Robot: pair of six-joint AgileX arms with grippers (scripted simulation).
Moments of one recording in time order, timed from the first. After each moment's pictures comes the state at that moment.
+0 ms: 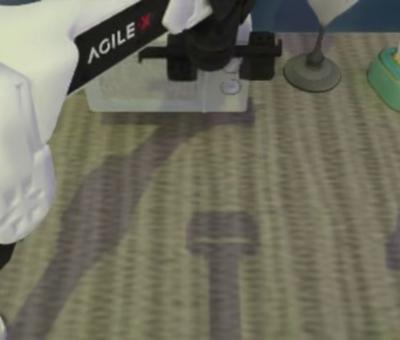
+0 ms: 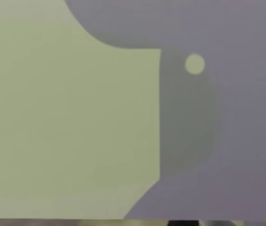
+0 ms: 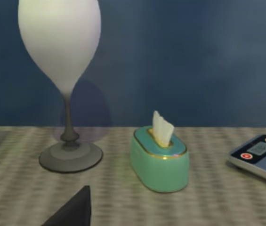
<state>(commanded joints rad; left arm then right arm) -0.61 2.34 2.22 -1.00 -0.29 -0.55 0.00 0.00 0.00 0.00 0.00 0.00</state>
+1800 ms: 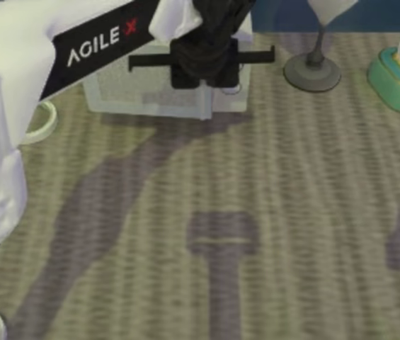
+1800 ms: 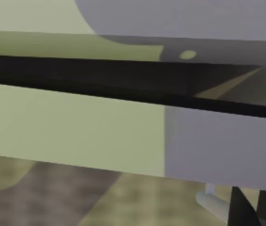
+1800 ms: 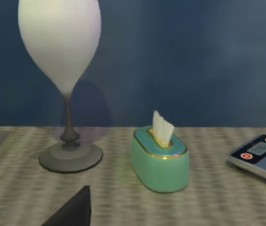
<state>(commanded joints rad) -0.64 2.22 2.02 -0.93 -0.31 -0.58 0.00 0.00 0.00 0.00 0.00 0.00</state>
